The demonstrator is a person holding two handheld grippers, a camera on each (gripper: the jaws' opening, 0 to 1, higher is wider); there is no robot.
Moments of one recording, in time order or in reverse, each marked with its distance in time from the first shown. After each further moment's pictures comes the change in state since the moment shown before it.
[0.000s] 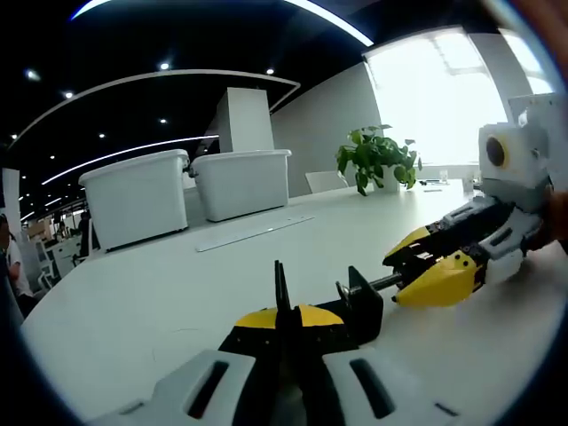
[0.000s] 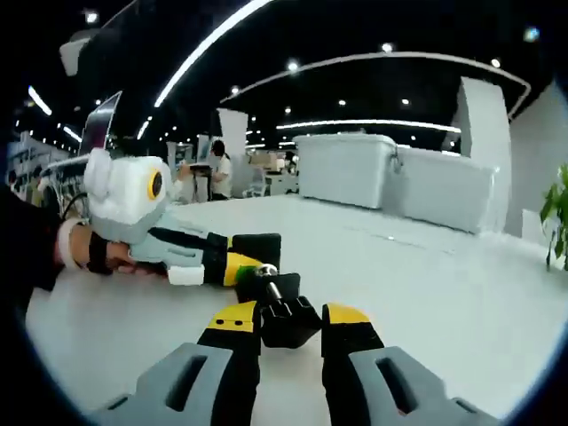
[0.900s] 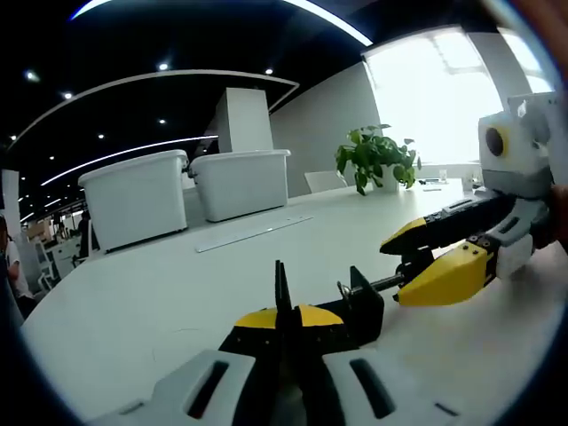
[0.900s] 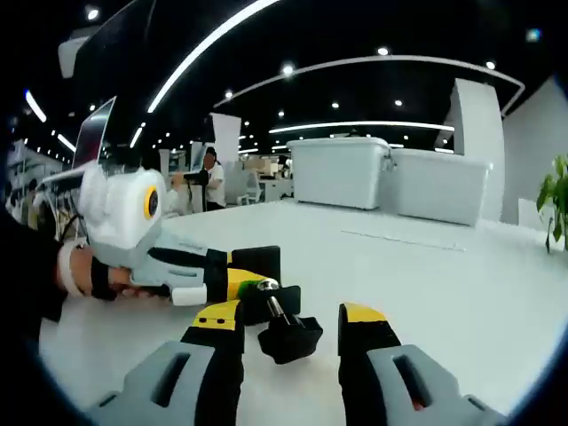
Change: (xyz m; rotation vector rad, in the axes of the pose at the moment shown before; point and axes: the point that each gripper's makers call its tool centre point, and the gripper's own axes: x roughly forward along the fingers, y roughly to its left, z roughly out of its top) left arm 0.002 0.000 0.000 0.006 0.000 -0.004; right arm -0.003 -0.006 0.007 0.422 -0.004 0.012
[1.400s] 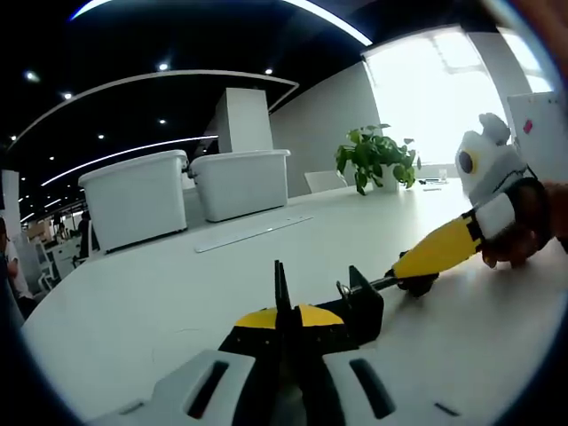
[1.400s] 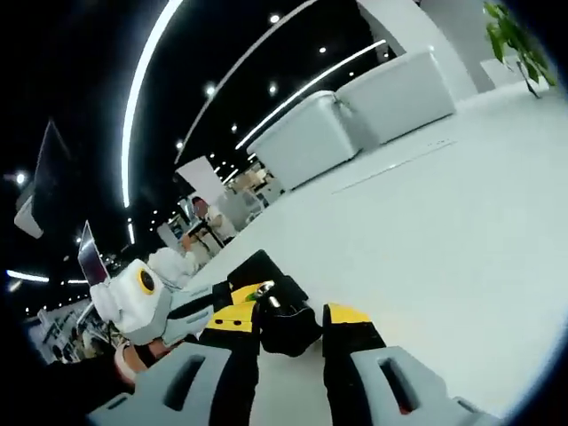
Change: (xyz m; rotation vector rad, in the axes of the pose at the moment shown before) left arm 0.000 0.001 0.000 0.002 0.000 0.003; right arm 0.000 -0.011 -0.020 0.442 0.068 0.047
